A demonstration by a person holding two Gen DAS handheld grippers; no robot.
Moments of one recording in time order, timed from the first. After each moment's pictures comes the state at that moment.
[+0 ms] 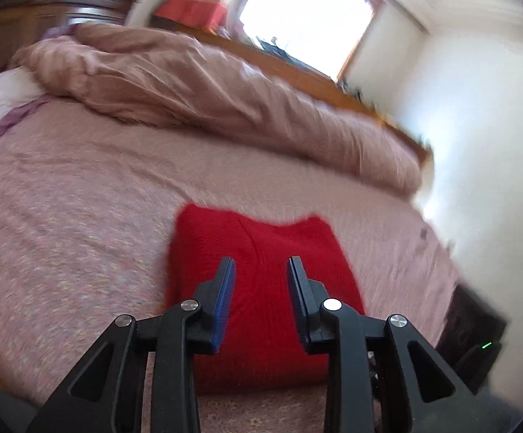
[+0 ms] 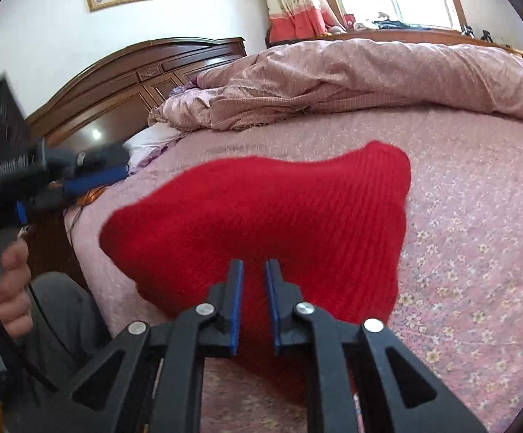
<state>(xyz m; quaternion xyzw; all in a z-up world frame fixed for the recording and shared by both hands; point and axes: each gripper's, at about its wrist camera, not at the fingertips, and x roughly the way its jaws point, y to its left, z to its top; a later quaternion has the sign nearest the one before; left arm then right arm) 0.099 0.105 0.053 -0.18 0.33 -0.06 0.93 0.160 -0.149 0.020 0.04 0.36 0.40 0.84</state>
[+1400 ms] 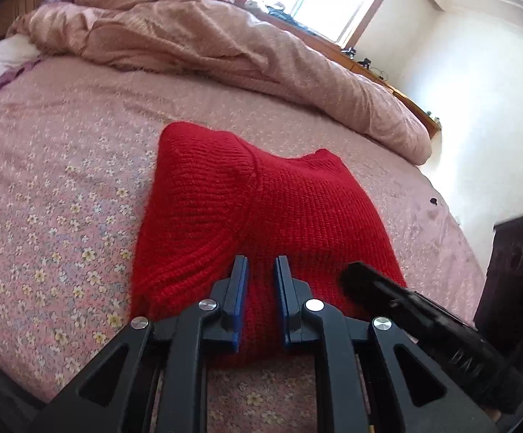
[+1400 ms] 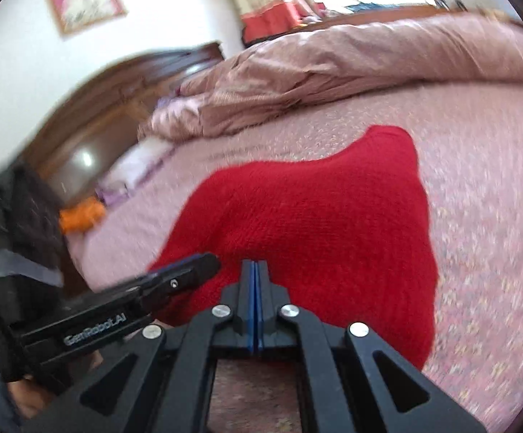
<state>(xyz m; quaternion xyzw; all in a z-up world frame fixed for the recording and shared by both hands) 0.096 0.095 0.009 -0.21 0.38 -0.07 0.90 0.159 -0.135 0.035 0.13 0.40 0.36 0.83</state>
